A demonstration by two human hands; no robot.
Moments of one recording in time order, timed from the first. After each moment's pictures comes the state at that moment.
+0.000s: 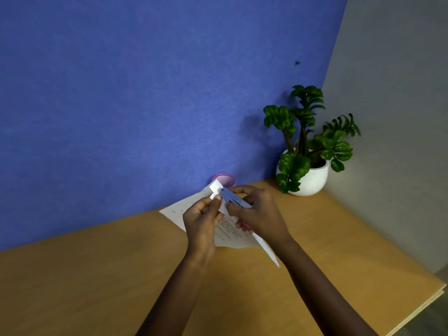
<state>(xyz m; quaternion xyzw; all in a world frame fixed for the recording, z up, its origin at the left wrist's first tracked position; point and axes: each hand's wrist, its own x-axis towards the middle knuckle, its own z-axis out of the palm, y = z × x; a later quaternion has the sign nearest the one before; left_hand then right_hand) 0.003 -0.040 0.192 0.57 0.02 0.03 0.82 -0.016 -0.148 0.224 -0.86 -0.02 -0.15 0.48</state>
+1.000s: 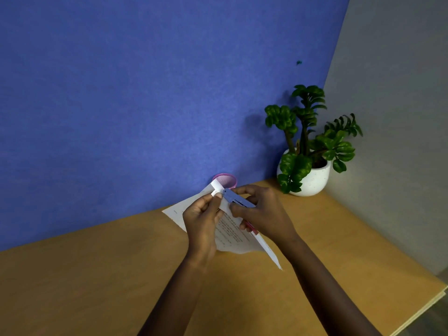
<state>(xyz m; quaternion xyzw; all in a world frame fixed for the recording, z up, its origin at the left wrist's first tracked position) 0.006 -0.040 0.194 0.58 0.00 0.06 0.81 -0.017 -0.152 0.229 -0.87 -0.03 -0.13 0.47</state>
